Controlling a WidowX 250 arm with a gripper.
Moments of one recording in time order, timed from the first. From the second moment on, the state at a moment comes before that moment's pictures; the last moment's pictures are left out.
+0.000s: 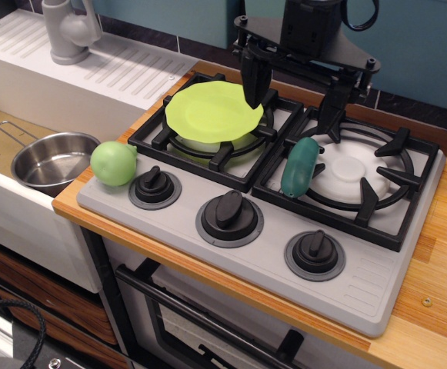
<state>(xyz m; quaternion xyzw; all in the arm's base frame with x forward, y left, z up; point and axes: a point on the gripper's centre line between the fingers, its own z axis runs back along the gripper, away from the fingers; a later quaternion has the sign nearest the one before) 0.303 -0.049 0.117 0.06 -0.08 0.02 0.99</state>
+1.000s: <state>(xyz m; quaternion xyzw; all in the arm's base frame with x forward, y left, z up) 0.307 -0.046 0.072 0.03 -0.11 0.02 0.99</state>
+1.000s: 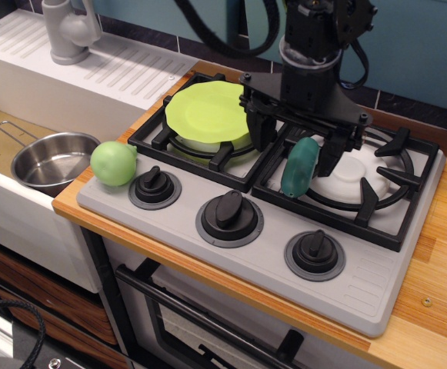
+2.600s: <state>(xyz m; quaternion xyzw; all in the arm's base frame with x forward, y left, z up) 0.308 -0.048 0.044 0.02 -0.12 0.01 0.99</state>
